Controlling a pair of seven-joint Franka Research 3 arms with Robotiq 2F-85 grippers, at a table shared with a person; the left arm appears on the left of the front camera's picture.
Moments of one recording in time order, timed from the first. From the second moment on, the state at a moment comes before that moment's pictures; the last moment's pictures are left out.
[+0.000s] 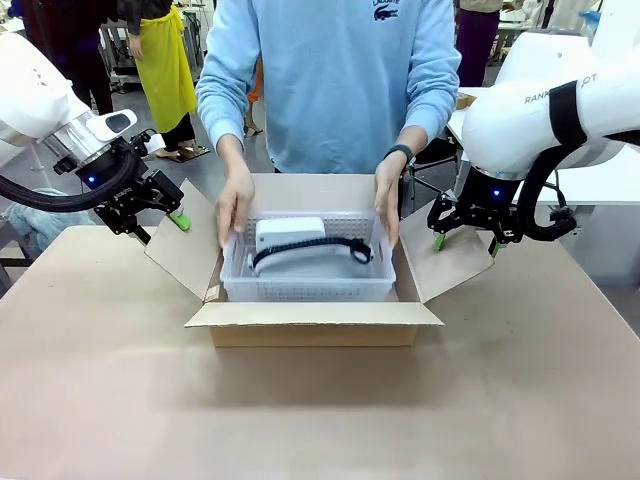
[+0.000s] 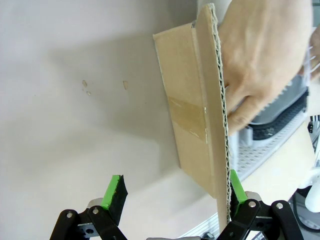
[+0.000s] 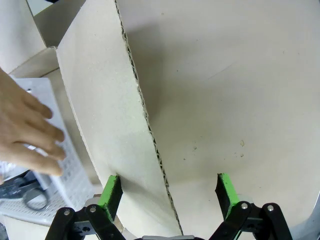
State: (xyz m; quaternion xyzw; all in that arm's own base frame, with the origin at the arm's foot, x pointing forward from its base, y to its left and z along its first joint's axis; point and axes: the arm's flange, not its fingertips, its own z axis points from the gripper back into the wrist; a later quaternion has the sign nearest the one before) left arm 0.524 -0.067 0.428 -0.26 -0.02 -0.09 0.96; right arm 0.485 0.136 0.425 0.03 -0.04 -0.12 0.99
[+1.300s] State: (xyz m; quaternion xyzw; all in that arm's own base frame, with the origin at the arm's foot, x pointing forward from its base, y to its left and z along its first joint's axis) left arm 0.467 0.025 0.480 -0.51 -0.20 -0.16 0.82; right arm 0.433 0.013 0.517 0.39 -0.09 -0.04 0.91
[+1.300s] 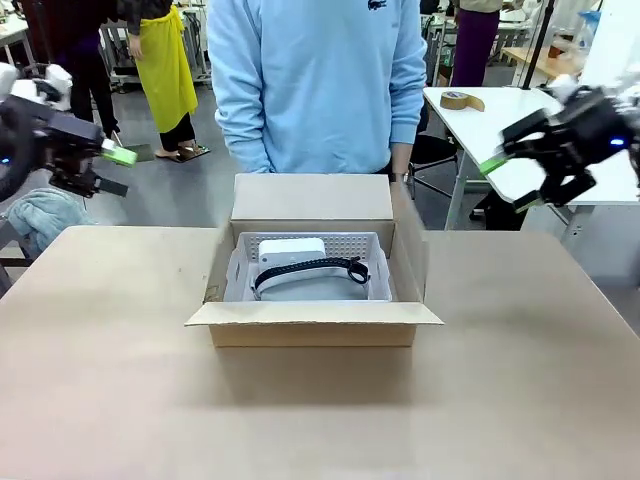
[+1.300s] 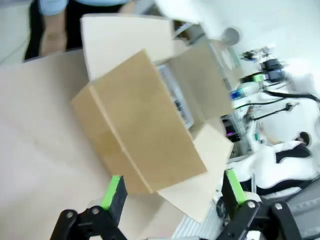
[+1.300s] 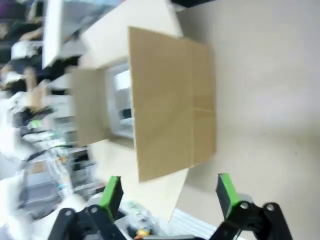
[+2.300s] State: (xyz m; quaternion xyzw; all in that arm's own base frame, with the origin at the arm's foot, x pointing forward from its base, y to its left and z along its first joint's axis) left arm 0.470 0.058 0.444 -0.61 -0.28 -0.21 0.71; right arm 0.428 -0.050 0.476 0.55 -0.09 -0.06 0.83
